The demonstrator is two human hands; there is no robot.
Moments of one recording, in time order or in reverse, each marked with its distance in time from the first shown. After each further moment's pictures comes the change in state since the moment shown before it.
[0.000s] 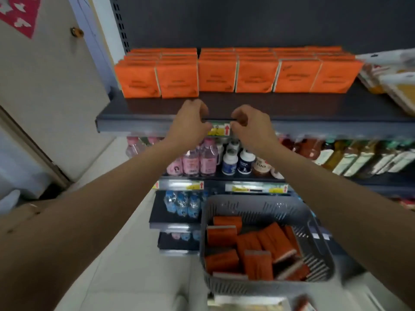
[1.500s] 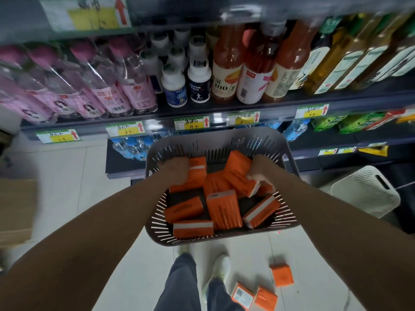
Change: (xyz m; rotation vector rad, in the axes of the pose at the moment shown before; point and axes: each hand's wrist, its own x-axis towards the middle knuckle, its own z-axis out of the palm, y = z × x) left_hand -0.100 -0.115 0.293 0.434 -1.012 -0.252; right_hand -0.128 0.276 0.078 -0.325 -0.813 0.863
